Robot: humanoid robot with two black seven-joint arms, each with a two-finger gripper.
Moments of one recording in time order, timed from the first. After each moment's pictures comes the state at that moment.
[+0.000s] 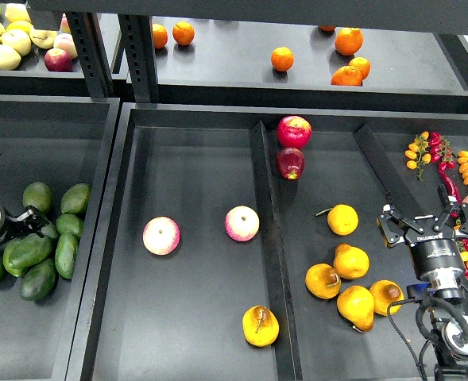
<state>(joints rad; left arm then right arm) -0.93 0.42 0.21 -0.41 0.38 -0.49 0.49 0.13 -0.08 1.57 0.85 0.02 0.58 -0.04</state>
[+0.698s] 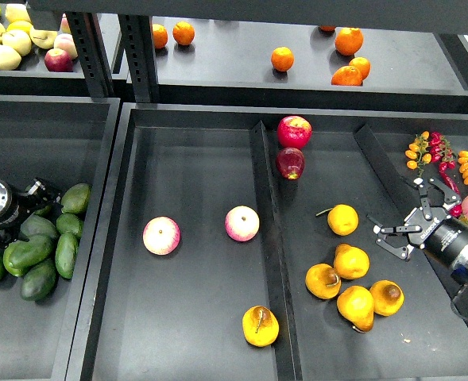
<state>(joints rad) -0.92 0.43 -0.09 -0.41 0.34 -0.49 0.49 0.30 -0.47 1.20 0.87 0.02 0.58 -0.47</state>
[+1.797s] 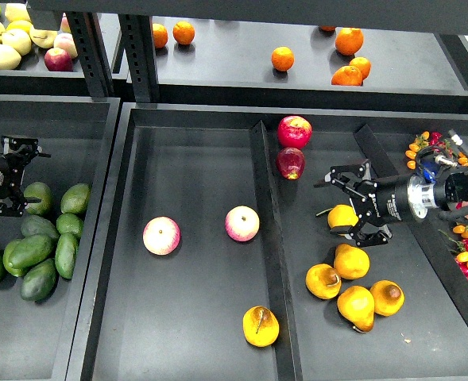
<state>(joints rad) -0.84 0.48 -0.57 -0.38 0.26 -0.49 0.49 0.98 -0.59 0.20 0.99 -0.05 0.58 -0.49</state>
